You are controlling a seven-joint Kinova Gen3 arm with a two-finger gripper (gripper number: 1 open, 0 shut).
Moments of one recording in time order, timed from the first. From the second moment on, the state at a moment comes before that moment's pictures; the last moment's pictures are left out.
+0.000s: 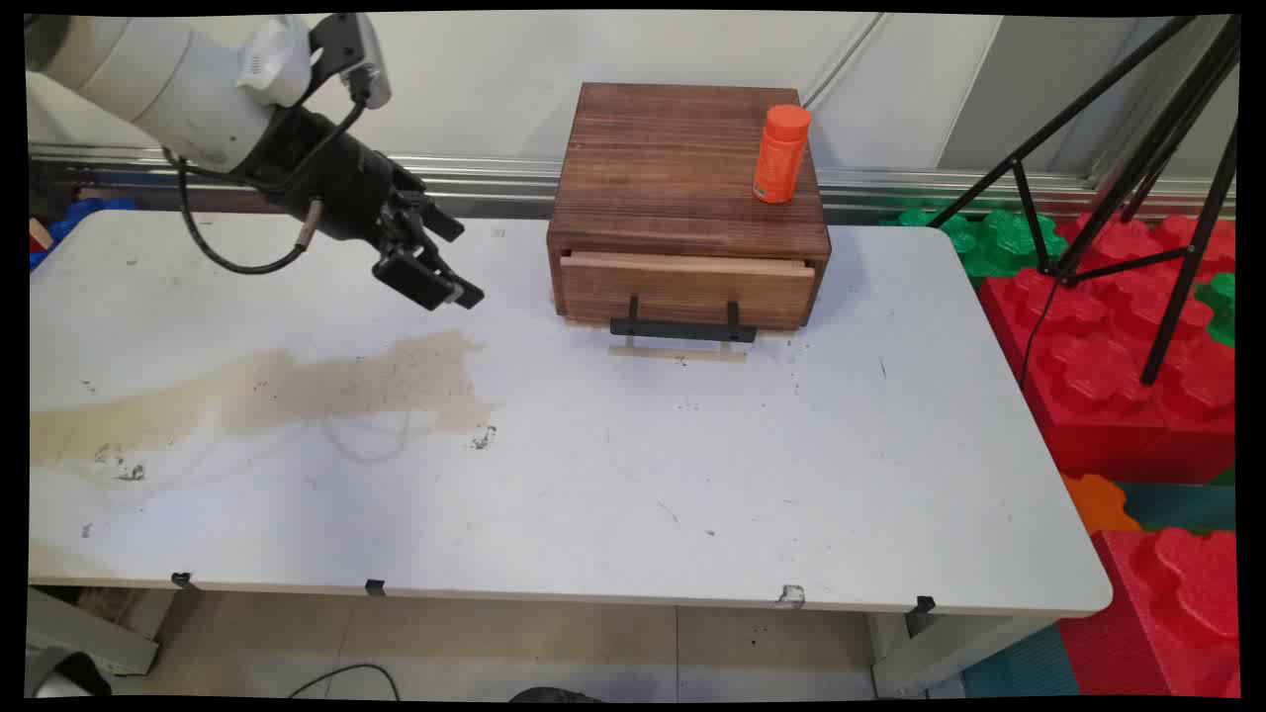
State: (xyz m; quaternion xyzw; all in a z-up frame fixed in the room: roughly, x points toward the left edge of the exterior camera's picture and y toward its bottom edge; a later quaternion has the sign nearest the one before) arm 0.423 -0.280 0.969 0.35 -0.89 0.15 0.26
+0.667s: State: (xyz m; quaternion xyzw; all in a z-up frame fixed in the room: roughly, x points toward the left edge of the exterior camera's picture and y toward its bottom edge) arm 0.391 -0.313 0.971 0.35 -0.89 0.16 0.26
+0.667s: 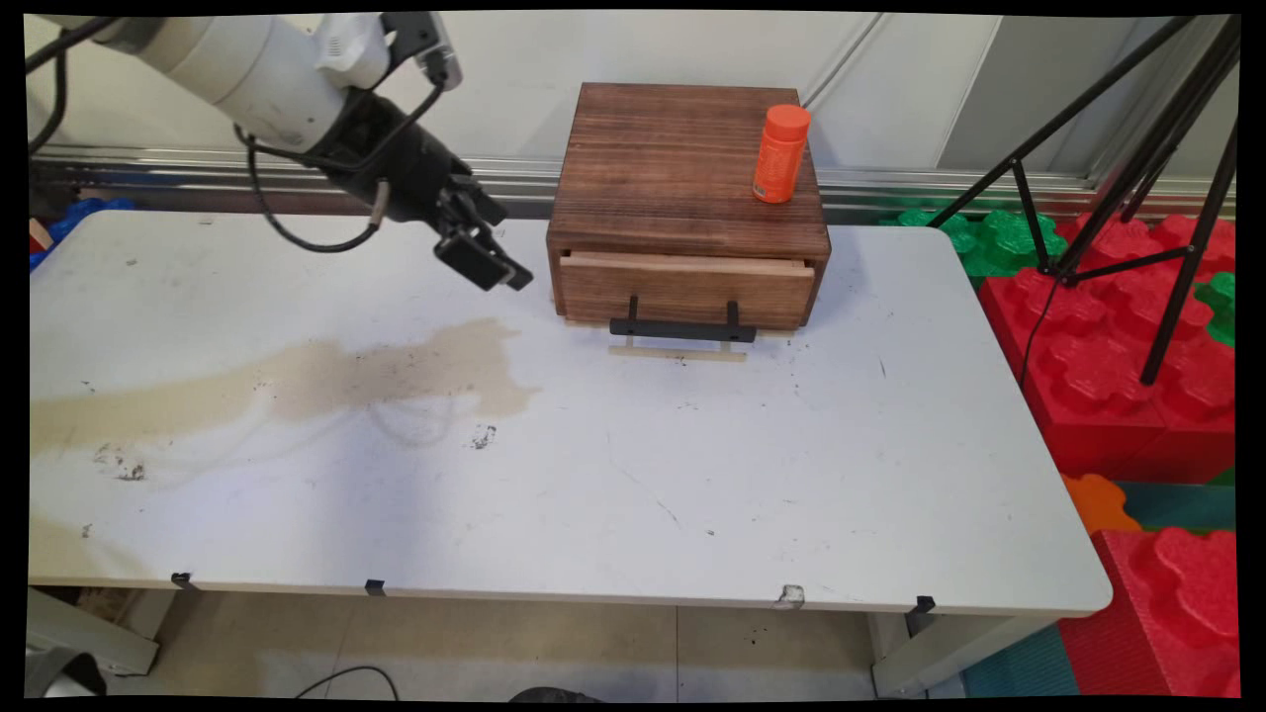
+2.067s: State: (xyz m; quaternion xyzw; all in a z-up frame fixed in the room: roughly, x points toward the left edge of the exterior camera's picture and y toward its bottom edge) arm 0.294 -0.374 0.924 0.34 -0.90 0.15 0.23
